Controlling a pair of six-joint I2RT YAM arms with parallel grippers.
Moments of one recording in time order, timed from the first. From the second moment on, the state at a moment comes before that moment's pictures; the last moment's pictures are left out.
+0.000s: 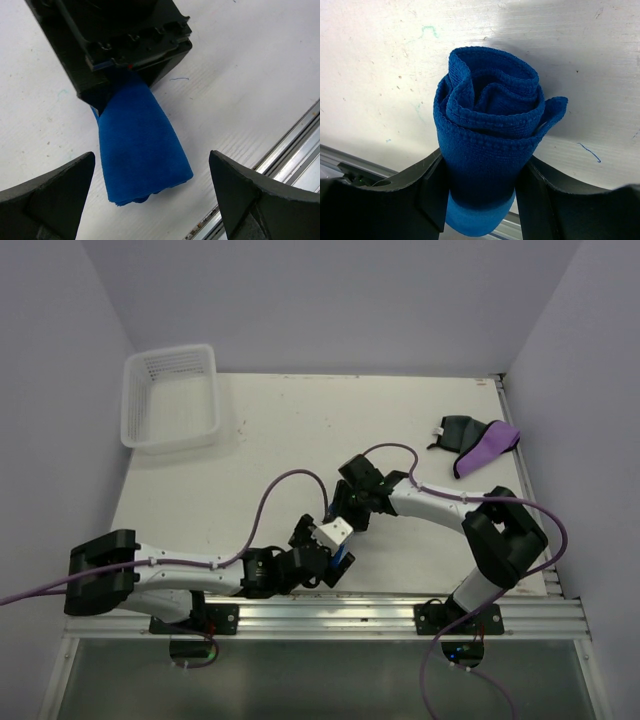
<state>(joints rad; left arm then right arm) -1.36 1.27 0.59 0.08 -0.56 -0.30 0.75 1.64 0.97 -0.43 -0.10 1.00</state>
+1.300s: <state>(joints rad) -1.36 1.63 0.77 0.00 -0.68 -0.37 0.74 1.63 0.97 -0.46 -0.10 1.00</state>
